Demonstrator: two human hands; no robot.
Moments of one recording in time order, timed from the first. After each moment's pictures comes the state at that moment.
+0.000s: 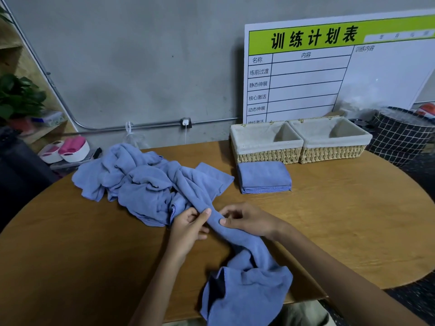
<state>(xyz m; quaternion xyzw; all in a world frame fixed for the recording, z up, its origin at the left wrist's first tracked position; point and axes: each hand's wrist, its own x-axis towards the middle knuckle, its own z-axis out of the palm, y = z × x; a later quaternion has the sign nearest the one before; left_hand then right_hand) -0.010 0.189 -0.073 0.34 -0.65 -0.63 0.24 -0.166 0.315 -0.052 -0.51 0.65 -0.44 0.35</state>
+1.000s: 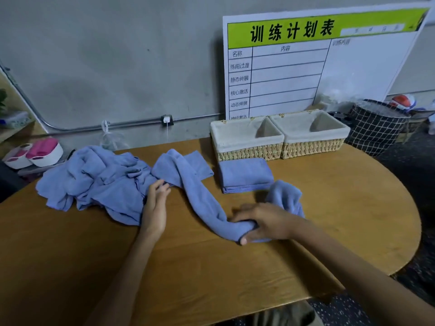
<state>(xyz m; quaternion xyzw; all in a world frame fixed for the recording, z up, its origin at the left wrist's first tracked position) -0.055 0.107 -0.099 0.28 -0.69 -0.58 0.33 -0.228 0.370 -0.051 -0.65 0.72 -0.16 0.18</state>
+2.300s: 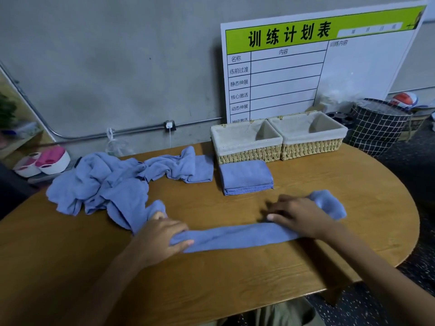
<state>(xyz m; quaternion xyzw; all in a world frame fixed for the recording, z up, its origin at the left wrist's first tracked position) 0.002 0.121 -0.084 -0.01 -0.99 -0.01 0.15 -0.262 0.432 -0.066 -0.54 0.83 -0.13 0.03</state>
